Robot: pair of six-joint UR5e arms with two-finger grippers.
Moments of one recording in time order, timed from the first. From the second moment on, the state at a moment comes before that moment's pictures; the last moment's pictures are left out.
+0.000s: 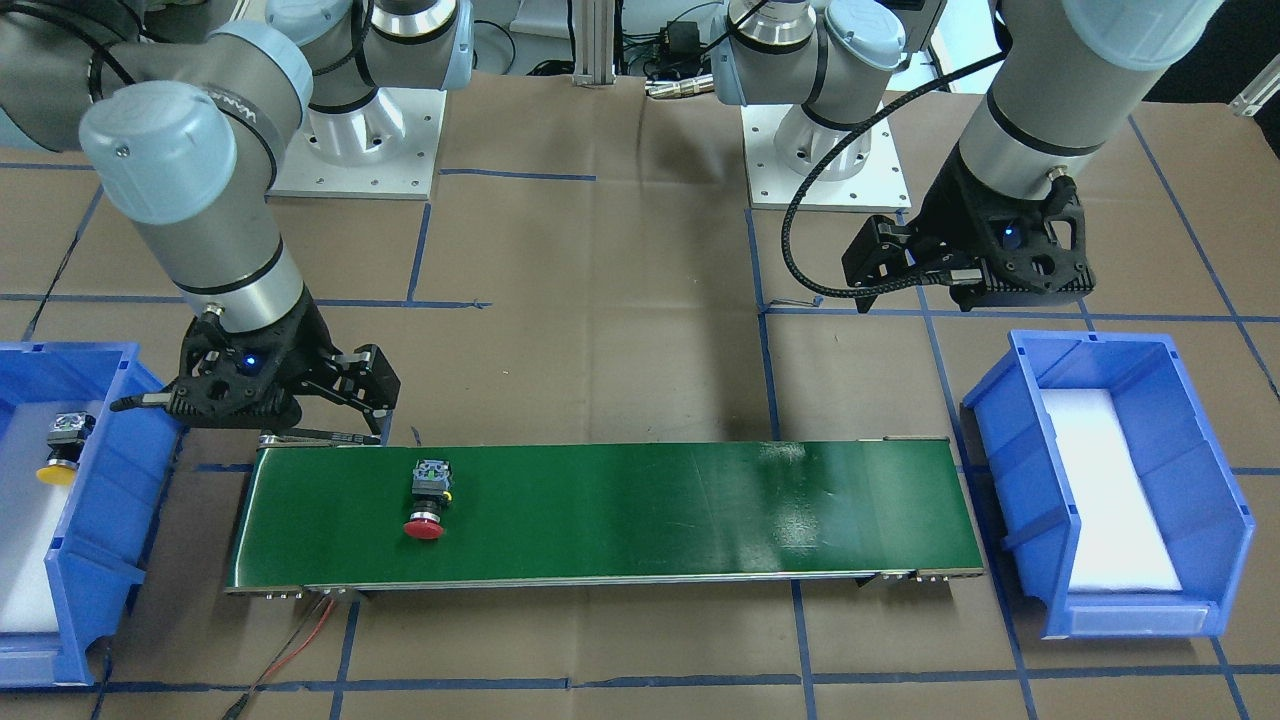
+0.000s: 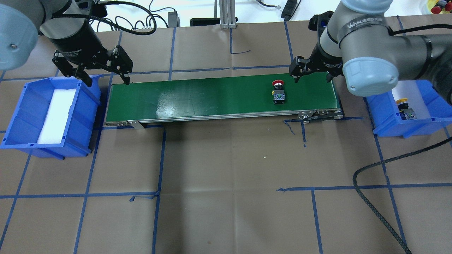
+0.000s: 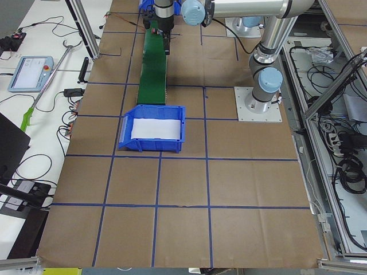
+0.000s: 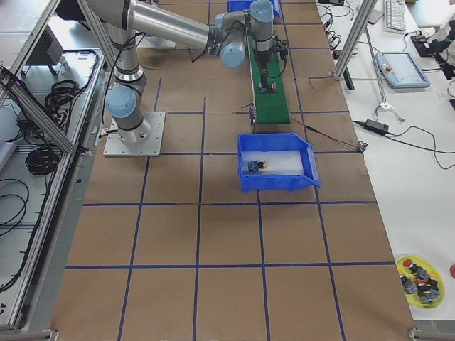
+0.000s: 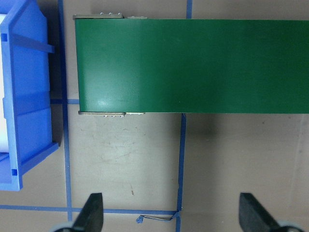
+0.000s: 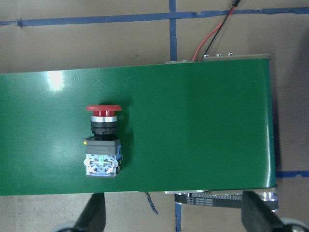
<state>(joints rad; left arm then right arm) -1.50 -1.64 -1.53 -1.57 1.58 0.05 1.58 -1.36 1.73 -2.11 -1.53 0.02</state>
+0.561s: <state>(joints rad) -1.50 -1.64 -1.53 -1.57 1.58 0.05 1.63 -1.22 1.67 -2.14 -1.55 0.06</state>
